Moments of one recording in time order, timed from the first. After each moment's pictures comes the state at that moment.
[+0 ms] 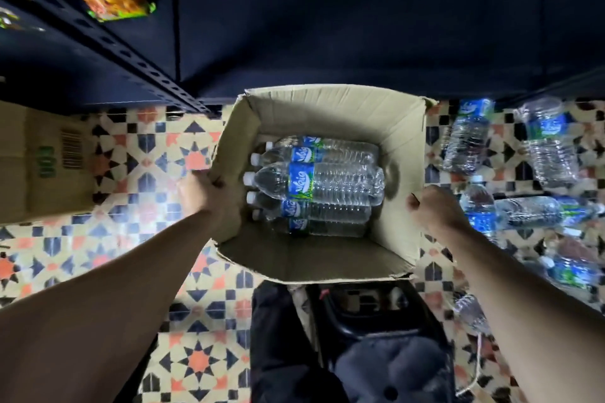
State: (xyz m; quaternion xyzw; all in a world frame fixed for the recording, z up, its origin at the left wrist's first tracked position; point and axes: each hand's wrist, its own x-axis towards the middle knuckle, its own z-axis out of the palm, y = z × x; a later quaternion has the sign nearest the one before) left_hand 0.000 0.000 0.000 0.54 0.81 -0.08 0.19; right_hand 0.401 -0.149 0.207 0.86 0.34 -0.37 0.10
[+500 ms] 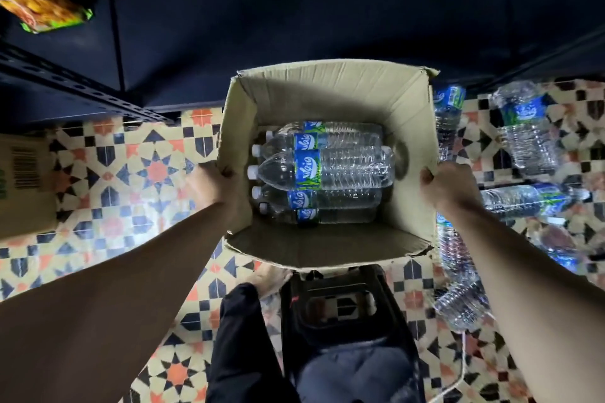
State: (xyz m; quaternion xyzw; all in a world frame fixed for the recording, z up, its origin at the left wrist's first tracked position) left_hand 0.166 -0.016 0.111 0.55 0.78 -0.09 0.27; right_hand 0.506 -0.151 0.195 0.90 0.31 -0.31 0.09
